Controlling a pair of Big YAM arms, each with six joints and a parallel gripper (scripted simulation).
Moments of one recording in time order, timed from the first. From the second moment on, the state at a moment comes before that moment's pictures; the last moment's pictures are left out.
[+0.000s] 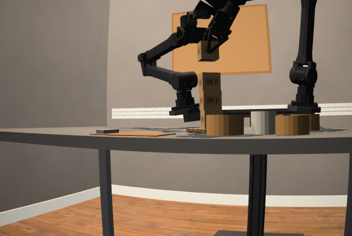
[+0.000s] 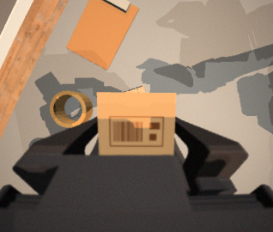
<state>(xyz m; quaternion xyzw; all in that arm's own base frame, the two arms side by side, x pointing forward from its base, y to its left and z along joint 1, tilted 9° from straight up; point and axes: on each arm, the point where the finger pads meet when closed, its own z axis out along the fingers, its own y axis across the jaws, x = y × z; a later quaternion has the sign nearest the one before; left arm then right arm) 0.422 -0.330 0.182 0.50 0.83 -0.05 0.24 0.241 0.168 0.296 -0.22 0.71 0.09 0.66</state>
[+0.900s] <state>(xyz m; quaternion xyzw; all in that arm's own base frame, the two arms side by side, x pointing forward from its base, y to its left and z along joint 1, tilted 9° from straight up) 0.422 -0.326 0.152 0.50 0.83 -0.05 0.24 0.241 0.168 0.296 -0.22 0.71 0.09 0.66</state>
